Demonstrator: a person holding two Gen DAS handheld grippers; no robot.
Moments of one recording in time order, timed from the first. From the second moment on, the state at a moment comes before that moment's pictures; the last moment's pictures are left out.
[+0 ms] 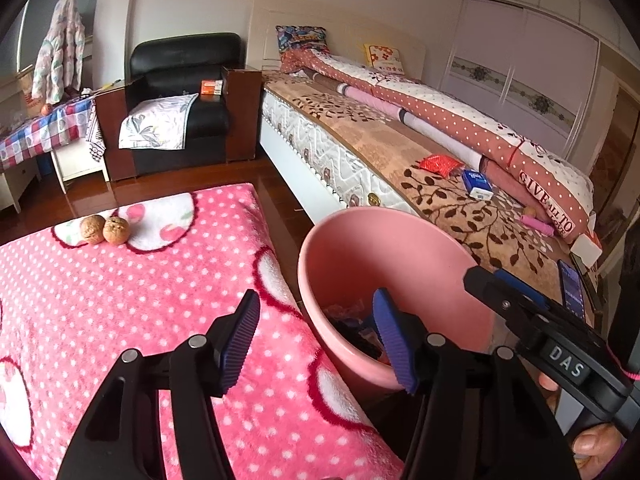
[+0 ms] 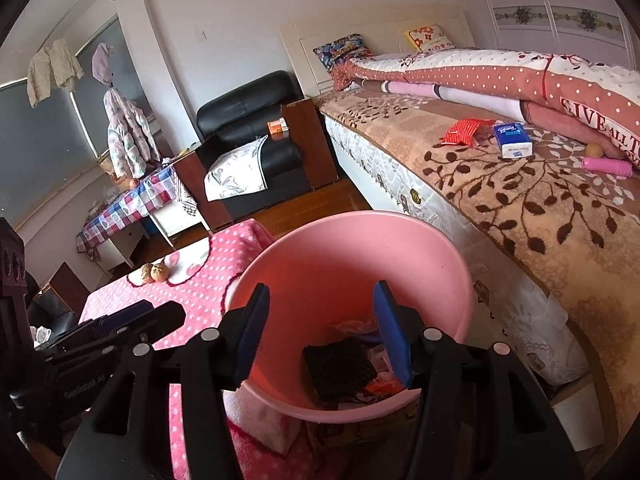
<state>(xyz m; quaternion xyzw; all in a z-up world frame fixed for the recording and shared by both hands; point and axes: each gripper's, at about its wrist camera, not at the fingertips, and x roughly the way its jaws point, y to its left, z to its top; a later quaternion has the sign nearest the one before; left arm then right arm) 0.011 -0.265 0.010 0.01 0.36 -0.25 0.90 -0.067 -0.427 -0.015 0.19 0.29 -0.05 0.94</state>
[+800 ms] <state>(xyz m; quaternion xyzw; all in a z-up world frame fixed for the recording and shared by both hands) -0.034 -0.258 0.037 0.04 0.31 -0.24 0.92 -0.095 -0.392 -0.014 0.17 0.29 -0.04 0.94</state>
